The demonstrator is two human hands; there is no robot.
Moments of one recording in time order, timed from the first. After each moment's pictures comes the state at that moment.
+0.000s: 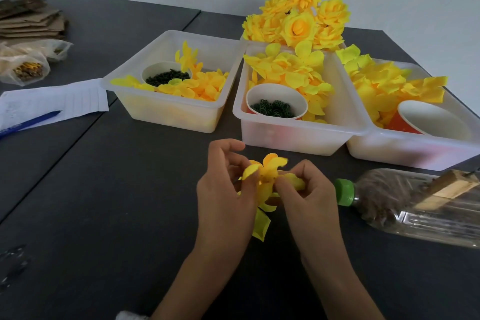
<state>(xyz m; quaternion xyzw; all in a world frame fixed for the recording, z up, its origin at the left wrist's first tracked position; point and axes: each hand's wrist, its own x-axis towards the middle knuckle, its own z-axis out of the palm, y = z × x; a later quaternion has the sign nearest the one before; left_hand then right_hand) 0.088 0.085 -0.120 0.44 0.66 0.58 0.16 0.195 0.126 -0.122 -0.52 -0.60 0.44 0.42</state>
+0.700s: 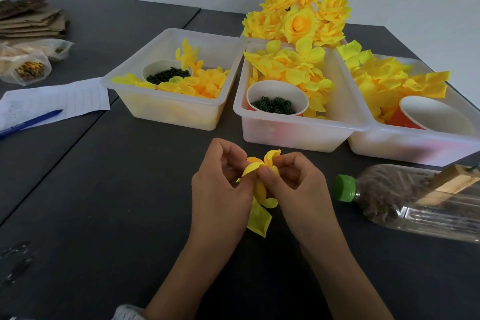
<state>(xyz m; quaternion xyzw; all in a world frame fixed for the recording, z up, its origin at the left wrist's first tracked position) 0.080 0.083 -0.115 0.45 0.65 0.59 0.18 0.189 0.128 -0.114 -0.49 -0.62 0.48 0.39</state>
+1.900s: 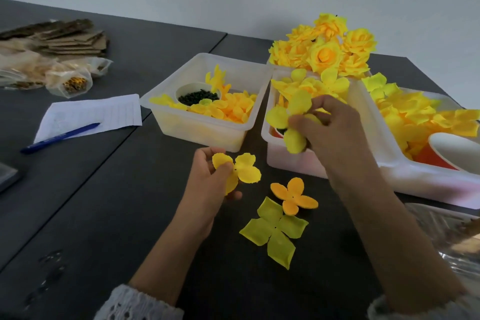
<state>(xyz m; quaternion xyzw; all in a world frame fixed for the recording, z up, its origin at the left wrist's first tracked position) 0.006 0.106 -0.114 0.24 0.63 0.63 0.39 0.148 0.197 -0.031 -0.43 -0.68 0.40 0.43</state>
